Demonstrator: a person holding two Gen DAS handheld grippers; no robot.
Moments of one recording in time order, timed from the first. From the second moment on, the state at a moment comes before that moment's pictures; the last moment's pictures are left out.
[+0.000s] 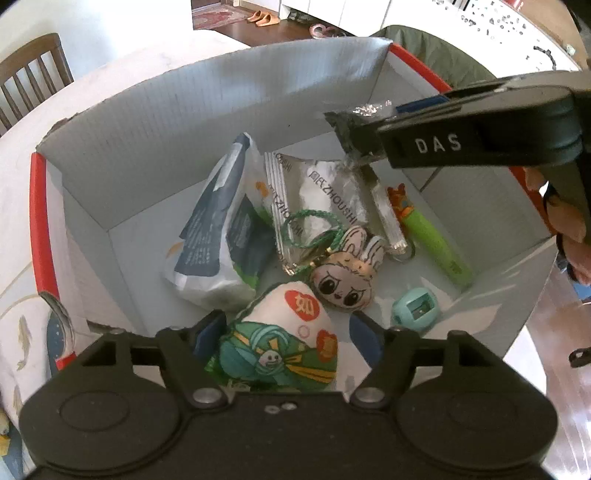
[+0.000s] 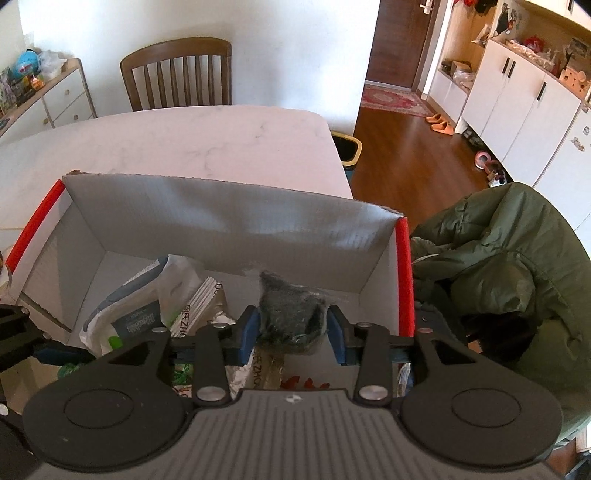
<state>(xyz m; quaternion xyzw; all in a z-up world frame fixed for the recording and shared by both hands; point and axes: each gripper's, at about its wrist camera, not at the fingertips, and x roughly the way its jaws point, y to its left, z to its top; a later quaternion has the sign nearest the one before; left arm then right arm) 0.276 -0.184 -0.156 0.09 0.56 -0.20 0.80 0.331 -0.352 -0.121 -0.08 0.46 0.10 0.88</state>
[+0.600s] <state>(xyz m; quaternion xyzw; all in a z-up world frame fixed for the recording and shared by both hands) 0.248 -0.180 -0.115 0.06 0.51 -0.22 0.83 0.298 -0.361 -0.094 -0.07 0.43 0.11 0.89</state>
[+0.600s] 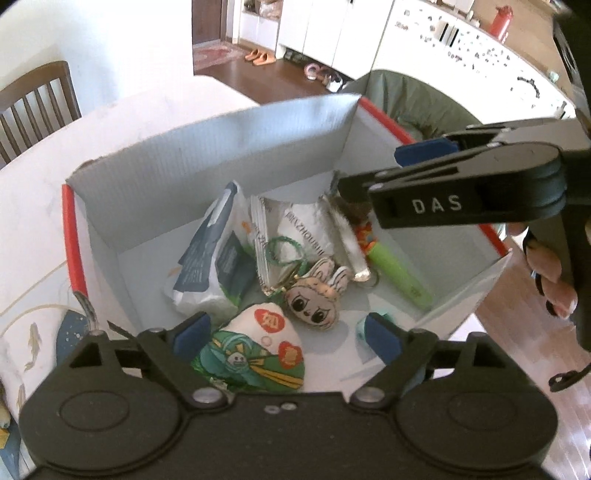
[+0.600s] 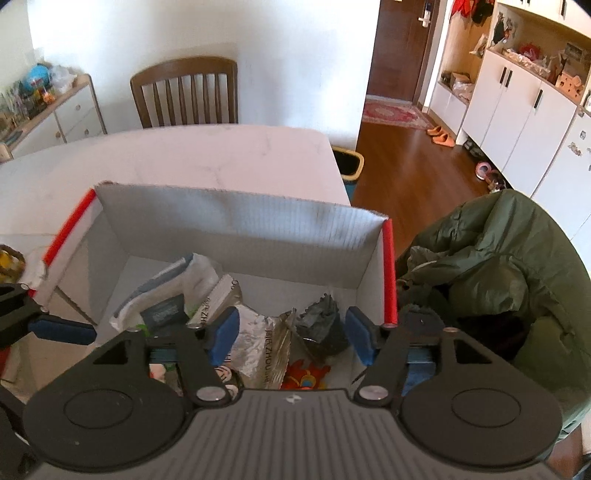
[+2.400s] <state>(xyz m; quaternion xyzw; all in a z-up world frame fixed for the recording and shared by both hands) 0.151 0.098 -0.014 -0.02 0.32 -0.05 0.95 0.188 -0.169 0.007 -0.05 0.34 0.23 0.91</state>
